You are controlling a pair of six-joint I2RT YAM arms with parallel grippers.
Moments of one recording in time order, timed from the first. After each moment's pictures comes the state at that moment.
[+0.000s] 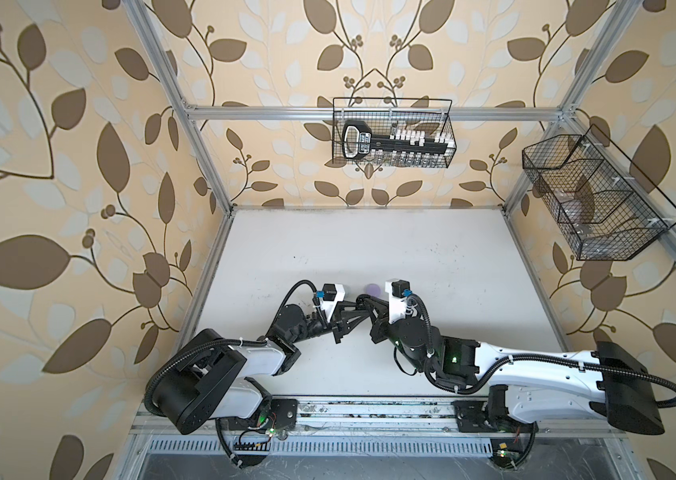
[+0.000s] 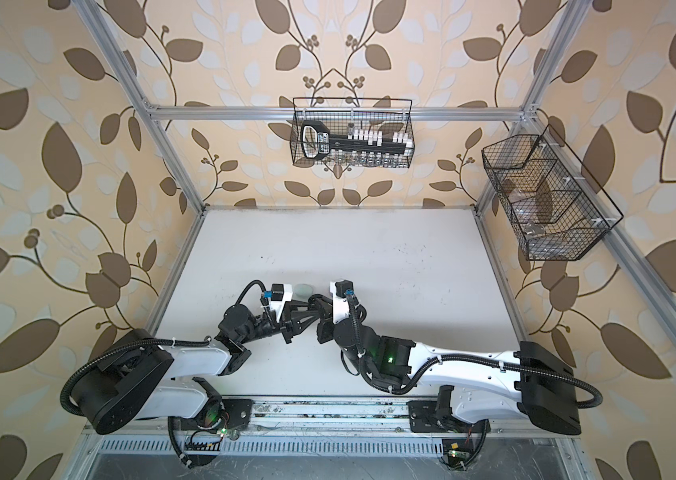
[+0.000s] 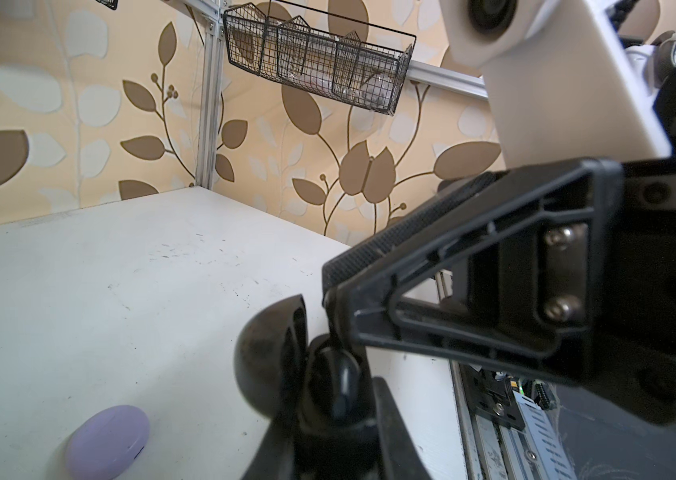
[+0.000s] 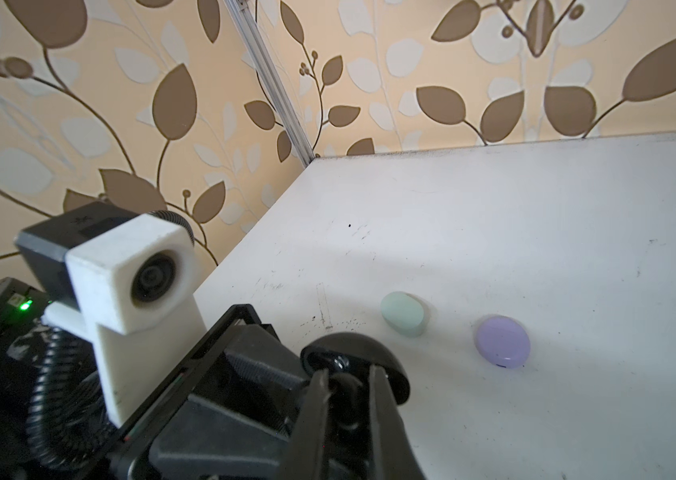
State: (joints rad) left arm -0.59 1.34 0.20 1.26 0.68 -0.32; right arm 1.23 1.21 0.68 0.25 0.66 0.53
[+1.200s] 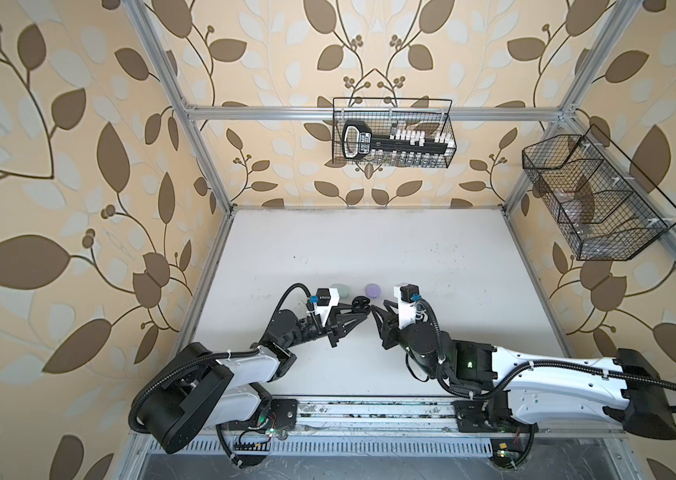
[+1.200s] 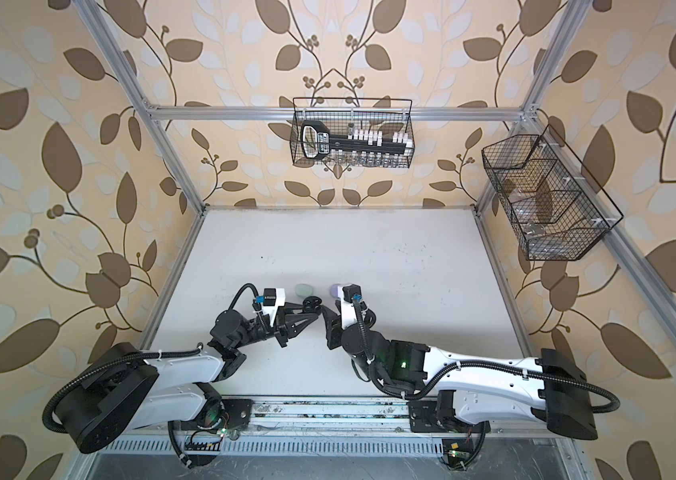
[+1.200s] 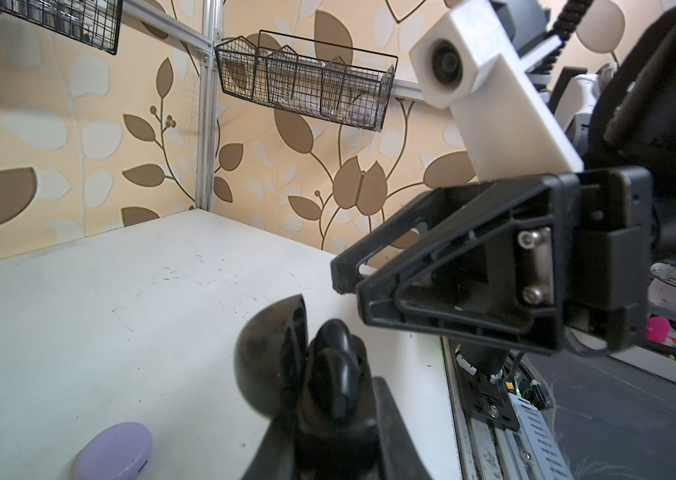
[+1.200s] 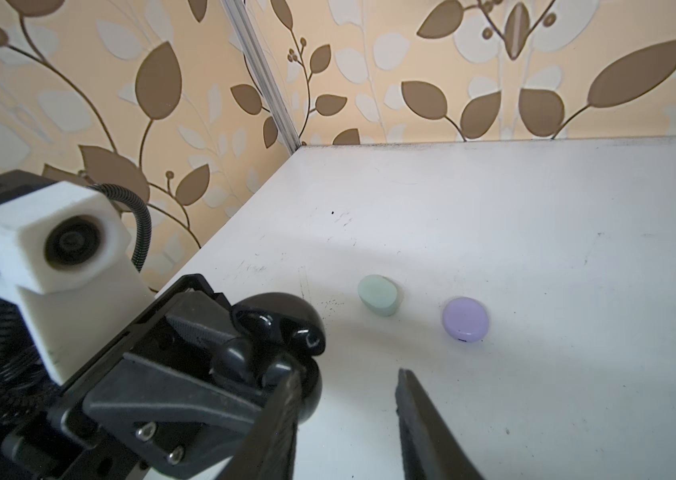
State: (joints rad) left arm -0.59 1.23 0.16 1.25 0.69 -0.30; right arm 1.25 1.08 0.67 0.08 0.70 0.52
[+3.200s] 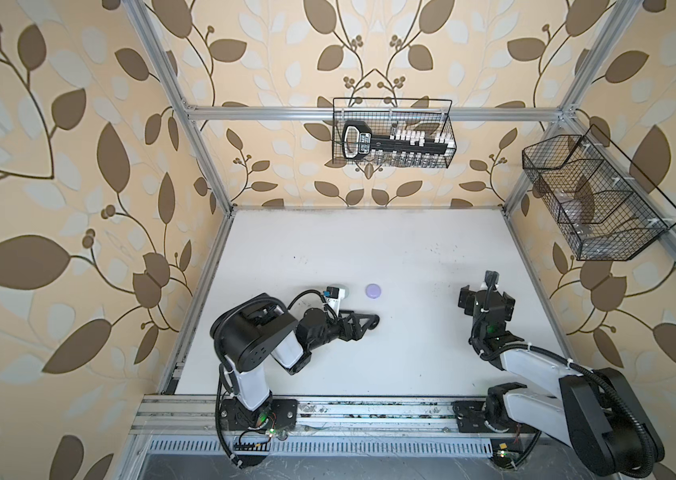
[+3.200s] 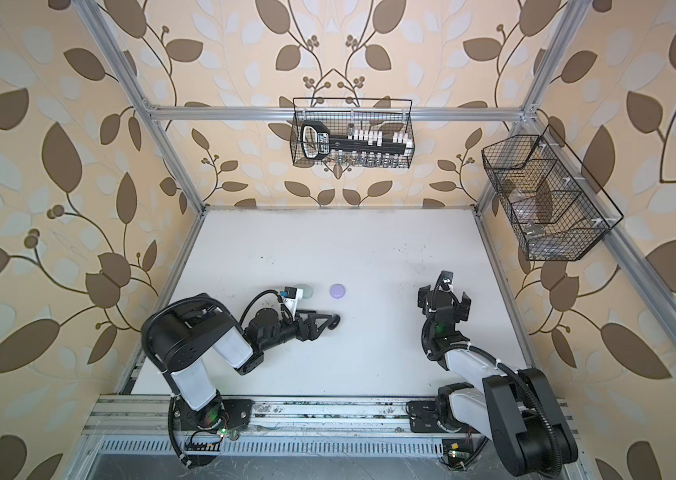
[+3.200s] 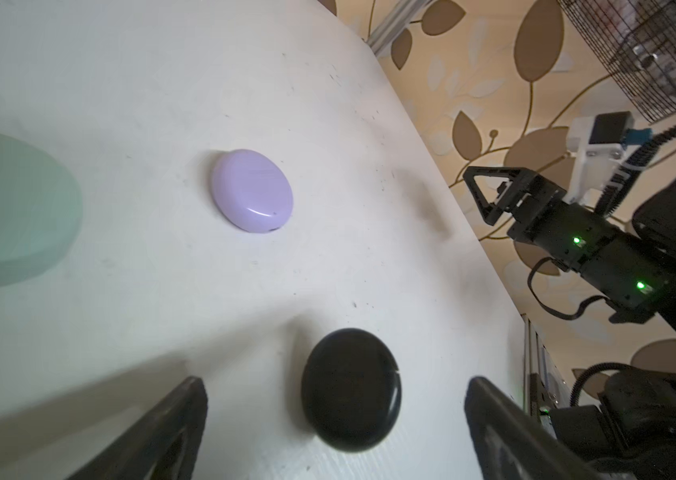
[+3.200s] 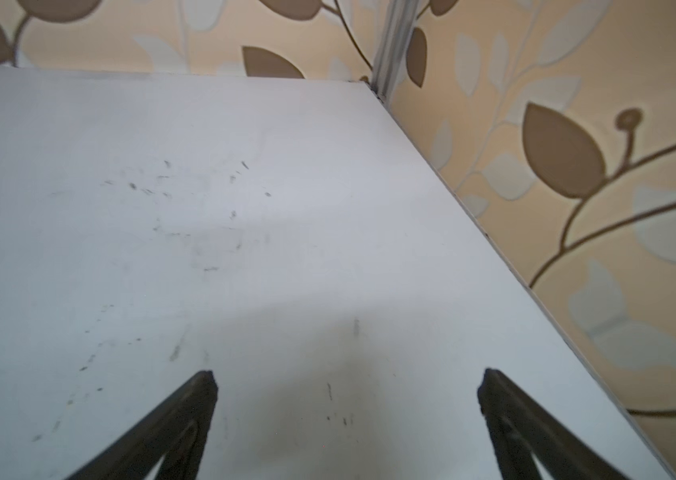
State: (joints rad) left arm -0.62 1.68 0.23 1.12 0.27 -0.71; right arm 0.14 1.17 0.20 0.58 0.53 0.03
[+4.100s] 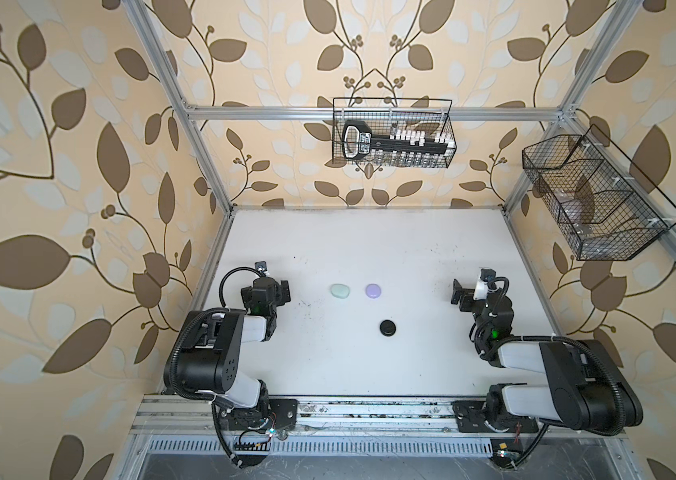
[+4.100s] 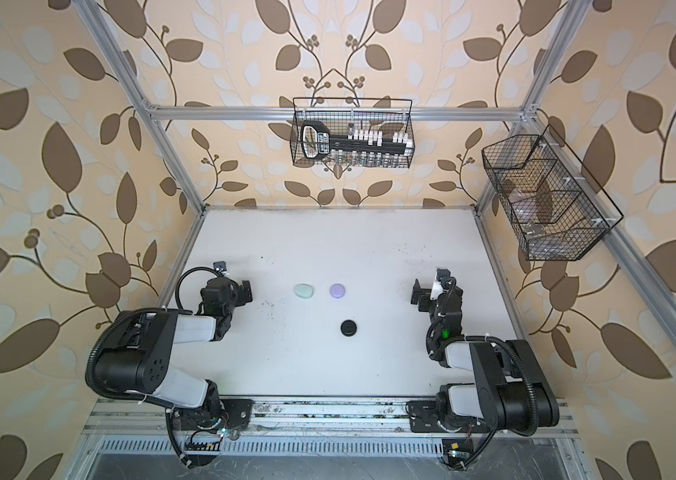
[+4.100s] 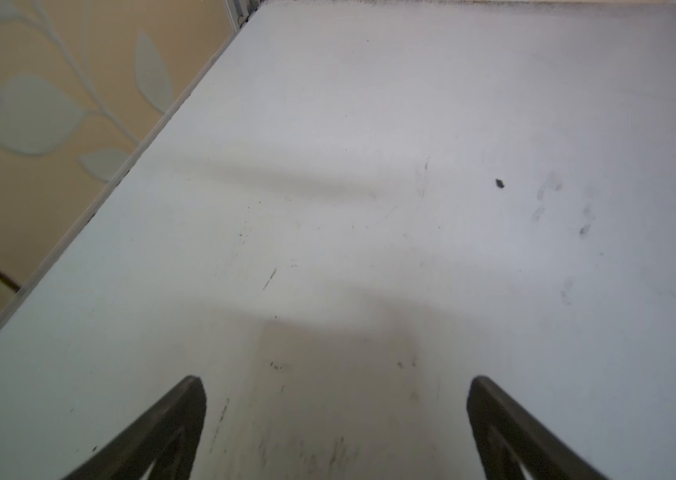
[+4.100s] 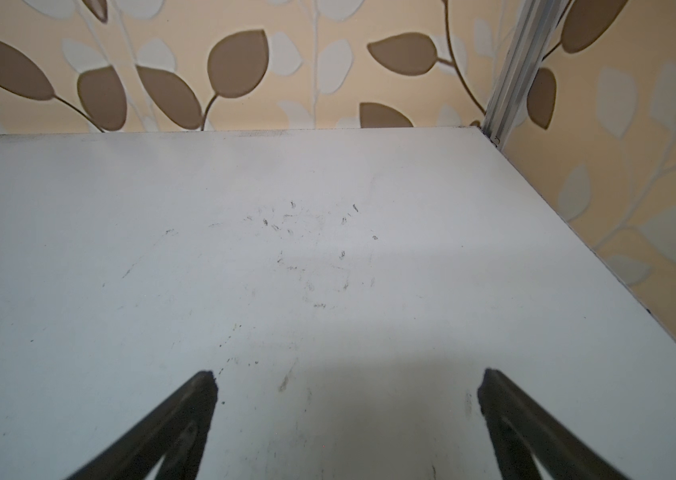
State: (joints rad) left arm 0.00 1.52 0.36 0.59 -0.26 -0.11; right arm 0.03 1.35 0.16 0.91 0.17 0.01
